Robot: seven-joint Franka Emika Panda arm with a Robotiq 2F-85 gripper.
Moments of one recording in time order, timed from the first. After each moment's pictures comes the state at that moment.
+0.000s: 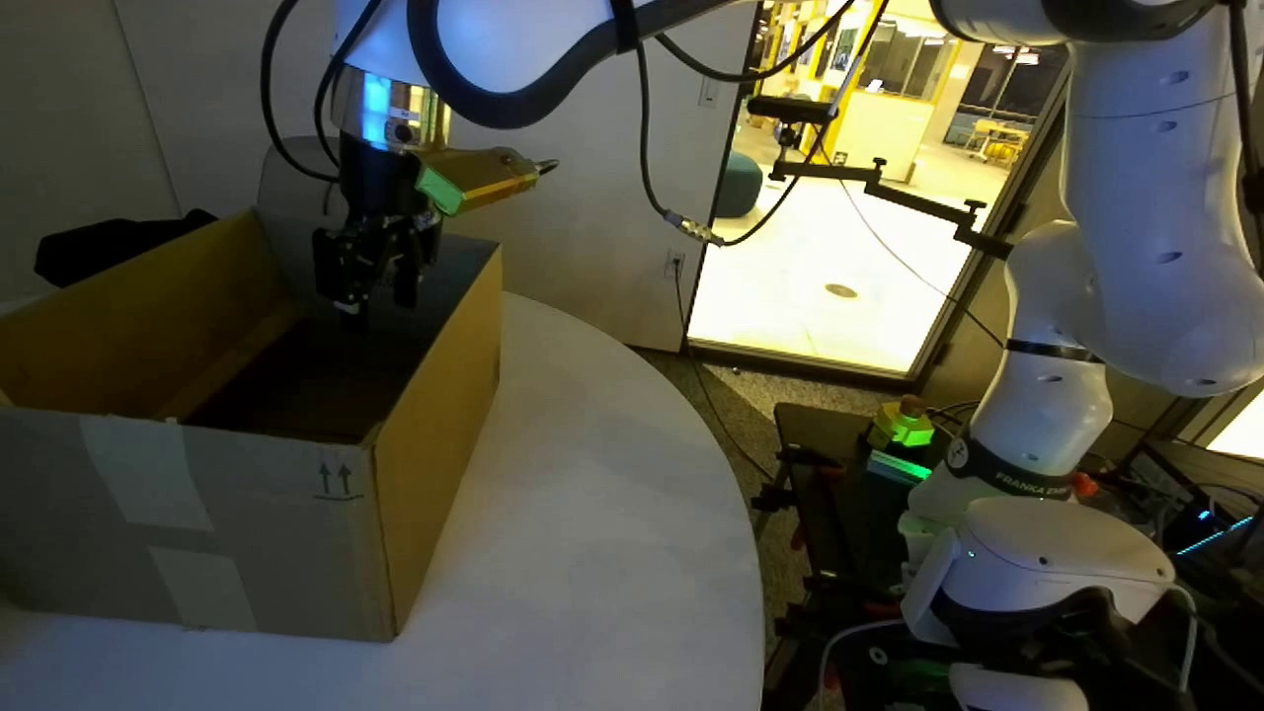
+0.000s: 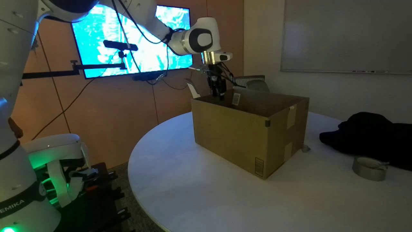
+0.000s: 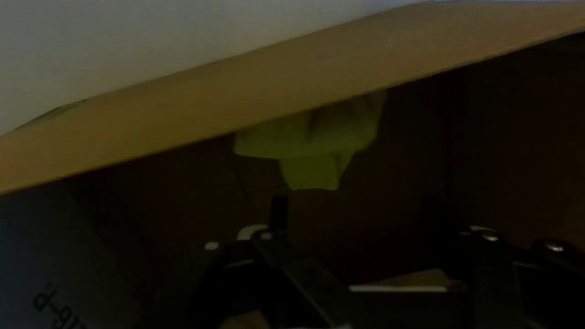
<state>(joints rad) 0.14 0.47 0.02 -1.56 -0.03 2.21 0.31</state>
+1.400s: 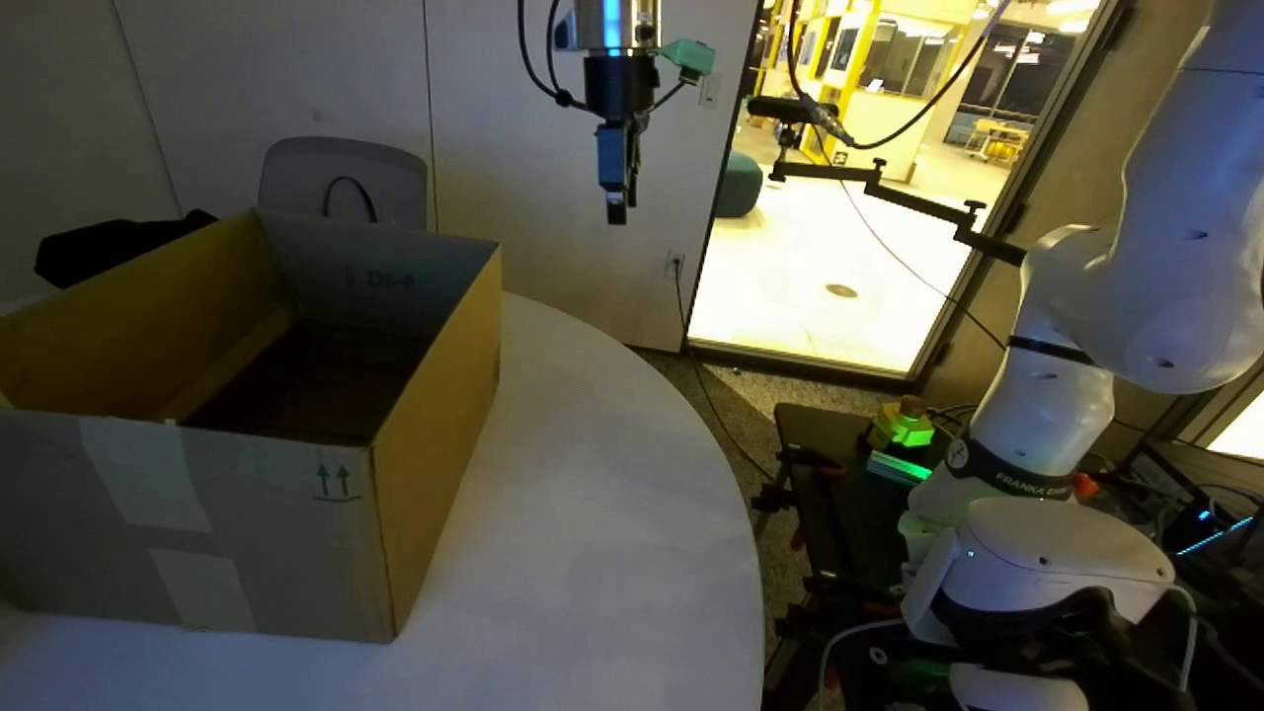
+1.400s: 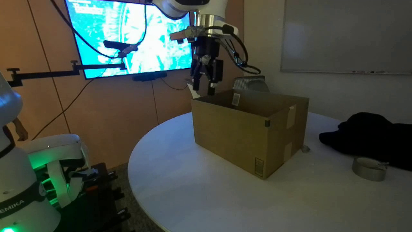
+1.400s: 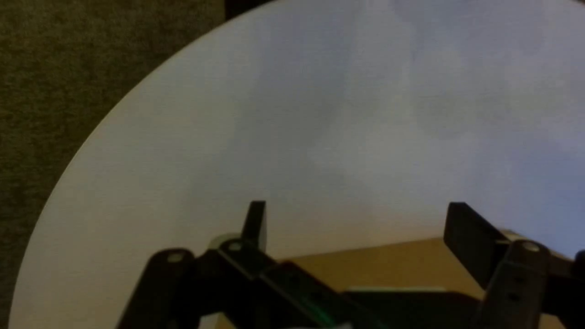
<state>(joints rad) -0.09 0.02 -0.07 -1.91 -0.01 1.78 -0.17</state>
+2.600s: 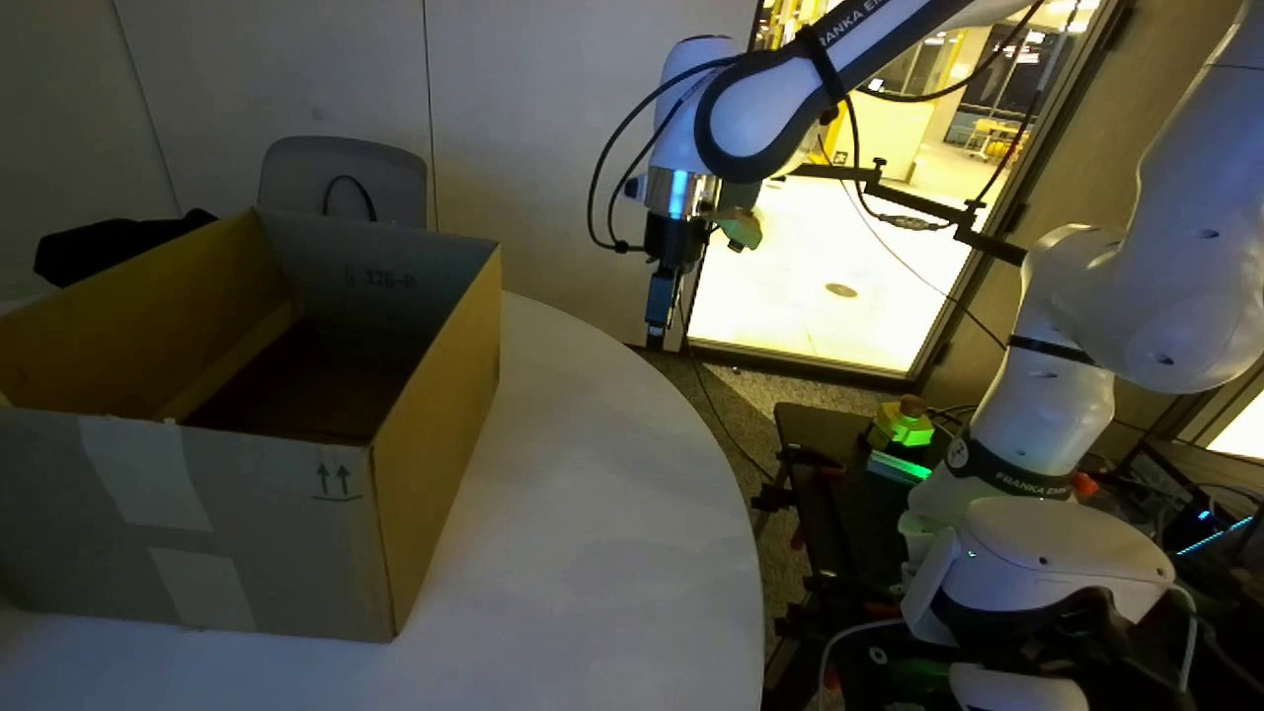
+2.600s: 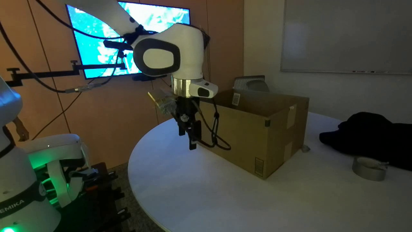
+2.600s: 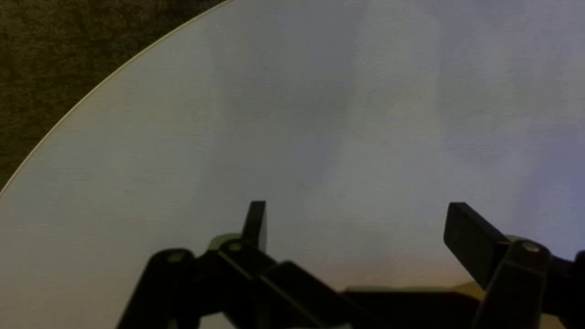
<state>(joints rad) -0.10 -0.06 -0.12 -2.47 0.13 2.36 -0.25</state>
